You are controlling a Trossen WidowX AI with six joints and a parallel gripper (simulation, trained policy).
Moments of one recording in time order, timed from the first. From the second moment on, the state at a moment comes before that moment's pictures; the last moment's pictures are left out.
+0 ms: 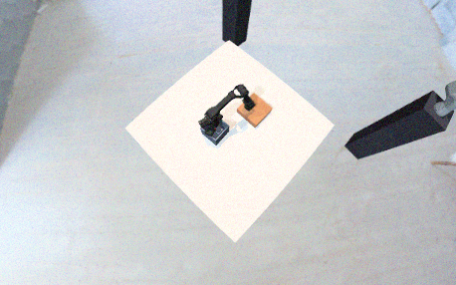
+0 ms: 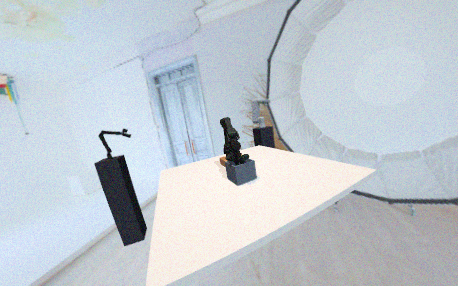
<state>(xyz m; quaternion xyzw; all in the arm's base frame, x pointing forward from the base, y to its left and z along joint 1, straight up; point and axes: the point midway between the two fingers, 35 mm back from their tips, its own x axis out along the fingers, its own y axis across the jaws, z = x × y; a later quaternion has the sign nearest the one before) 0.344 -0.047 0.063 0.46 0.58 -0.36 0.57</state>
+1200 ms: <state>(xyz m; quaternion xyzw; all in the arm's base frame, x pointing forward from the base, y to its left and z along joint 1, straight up) 0.385 -0.073 0.139 0.56 0.55 -0.24 0.57</state>
